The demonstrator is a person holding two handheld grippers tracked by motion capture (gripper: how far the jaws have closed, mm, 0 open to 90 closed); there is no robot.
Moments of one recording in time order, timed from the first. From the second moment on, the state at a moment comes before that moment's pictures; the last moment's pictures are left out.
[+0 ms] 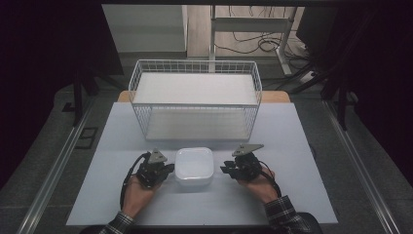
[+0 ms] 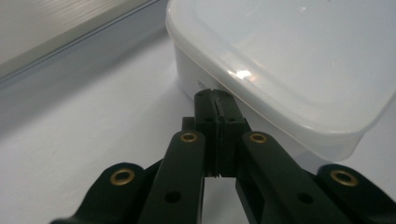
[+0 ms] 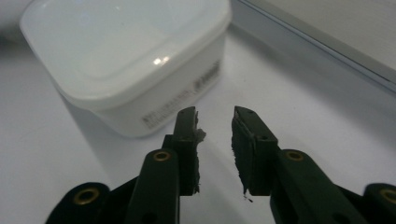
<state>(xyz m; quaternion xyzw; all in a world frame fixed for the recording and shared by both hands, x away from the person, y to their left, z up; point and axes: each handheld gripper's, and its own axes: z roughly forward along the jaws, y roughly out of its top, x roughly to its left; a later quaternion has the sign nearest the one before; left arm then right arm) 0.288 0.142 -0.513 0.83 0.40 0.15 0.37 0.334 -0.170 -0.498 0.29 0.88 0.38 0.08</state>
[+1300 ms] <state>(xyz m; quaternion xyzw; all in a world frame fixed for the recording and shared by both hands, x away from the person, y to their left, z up) 0.292 0.173 -0.498 0.79 0.42 0.13 0.42 0.328 -0.196 -0.488 0.31 0.85 0.40 0.11</state>
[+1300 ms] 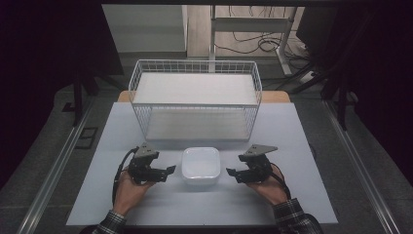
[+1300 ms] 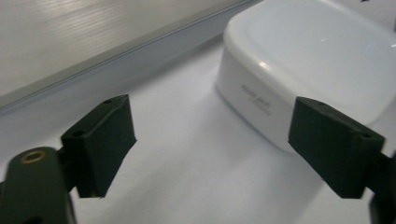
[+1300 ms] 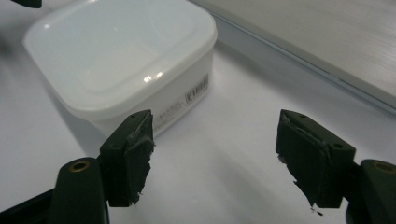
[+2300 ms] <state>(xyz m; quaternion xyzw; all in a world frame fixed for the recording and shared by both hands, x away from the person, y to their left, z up) 0.310 0.134 -0.506 0.80 0.39 0.06 0.45 0.342 -0.143 -0.484 0.29 0.87 0.40 0.07</state>
